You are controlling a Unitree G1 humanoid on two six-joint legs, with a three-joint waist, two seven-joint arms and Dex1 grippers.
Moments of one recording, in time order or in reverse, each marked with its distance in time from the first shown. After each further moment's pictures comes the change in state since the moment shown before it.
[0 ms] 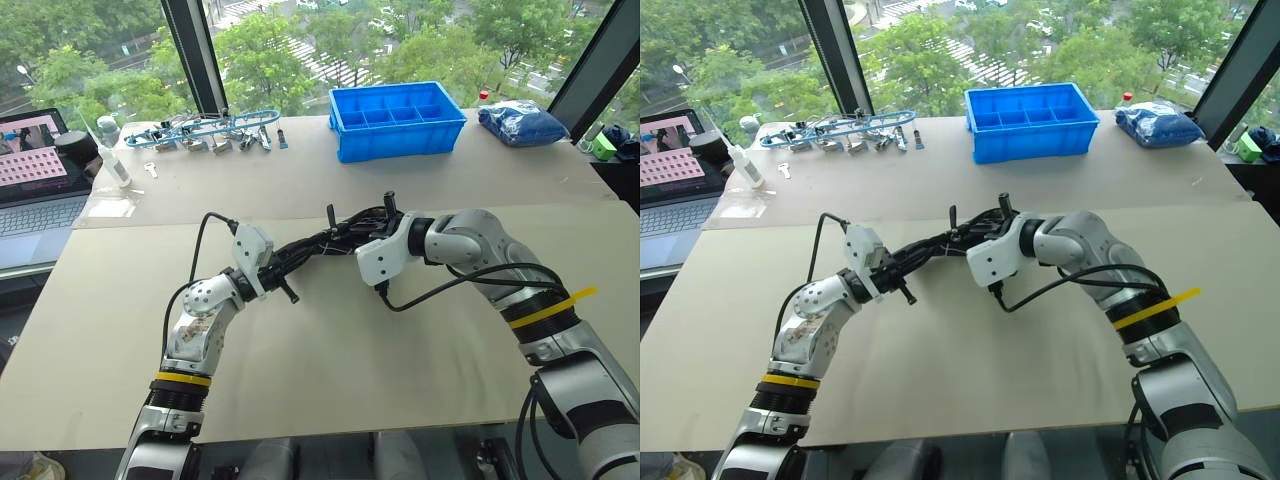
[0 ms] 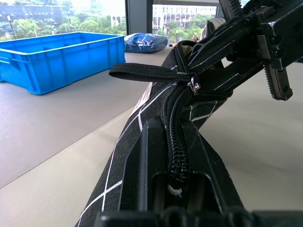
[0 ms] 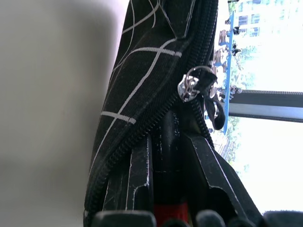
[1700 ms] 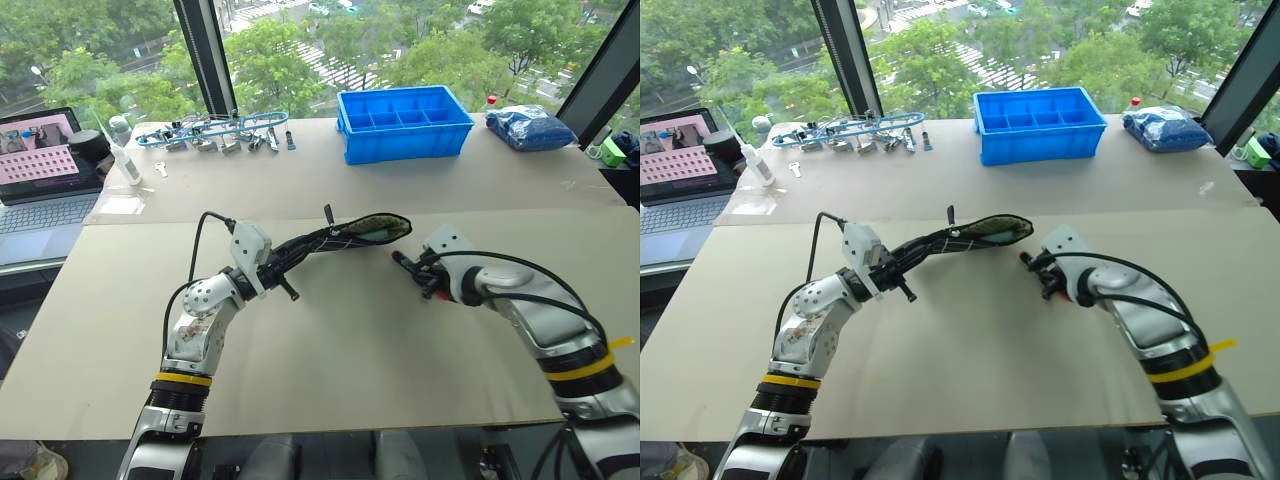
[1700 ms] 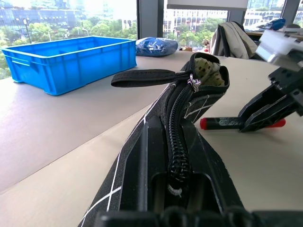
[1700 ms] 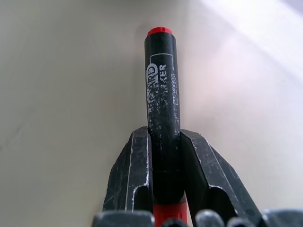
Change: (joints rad) left arm 0.004 -0.005 -0.002 -0.009 -0.002 0.004 0.012; right arm 0.320 -0.238 -0.197 -0.375 0.747 1.222 -0.091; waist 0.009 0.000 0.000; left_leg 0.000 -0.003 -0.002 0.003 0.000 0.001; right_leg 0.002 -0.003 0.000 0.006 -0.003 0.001
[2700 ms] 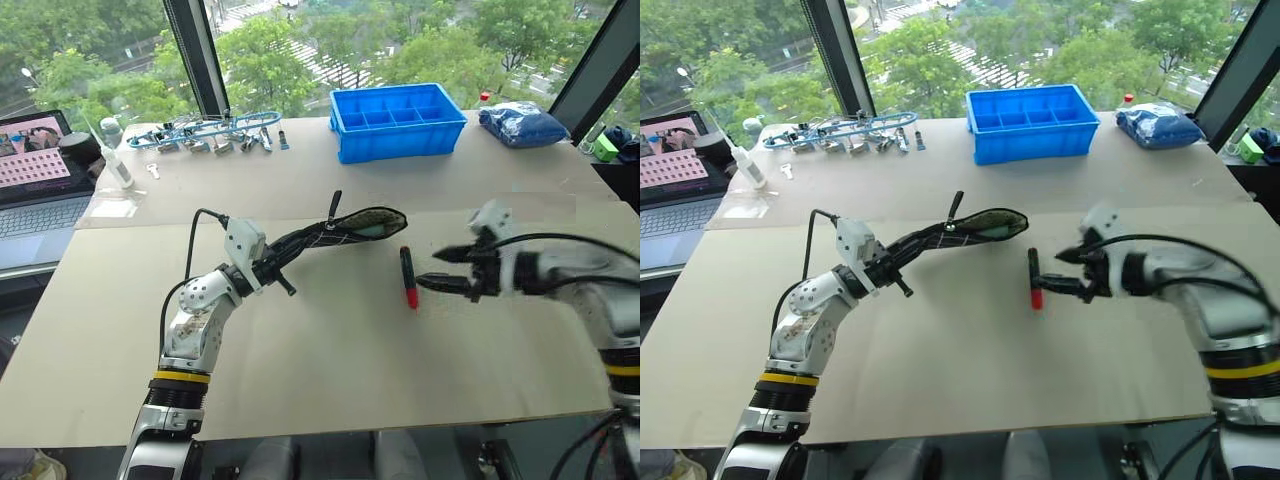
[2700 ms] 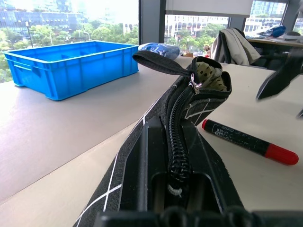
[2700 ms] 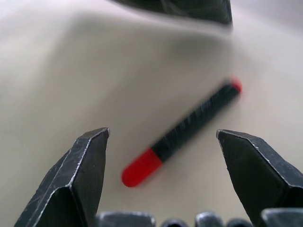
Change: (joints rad) left arm -0.013 -0.007 0.027 -0.001 -0.019 0.015 0.010; right arm 0.017 0.040 -0.138 0.031 0.227 0.228 0.111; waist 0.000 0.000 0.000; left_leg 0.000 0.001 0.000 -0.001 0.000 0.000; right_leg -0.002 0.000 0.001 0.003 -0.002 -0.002
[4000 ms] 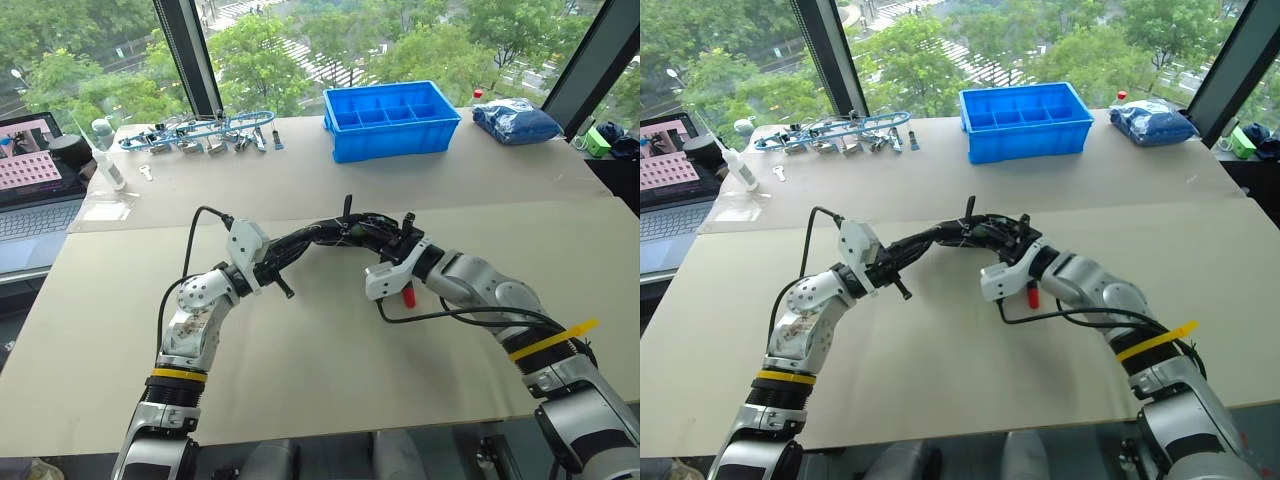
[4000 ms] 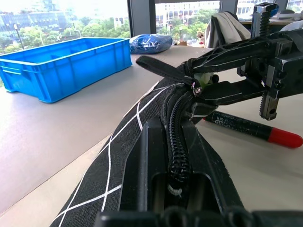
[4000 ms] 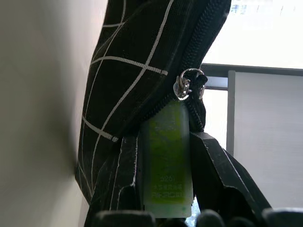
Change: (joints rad) left arm -0.010 0.034 -0.013 0.028 0.051 -0.050 -0.031; right arm -0.184 0.179 0.348 0.422 -1.338 -1.536 -0.694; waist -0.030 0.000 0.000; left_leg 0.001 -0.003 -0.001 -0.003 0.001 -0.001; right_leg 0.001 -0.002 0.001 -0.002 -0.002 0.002
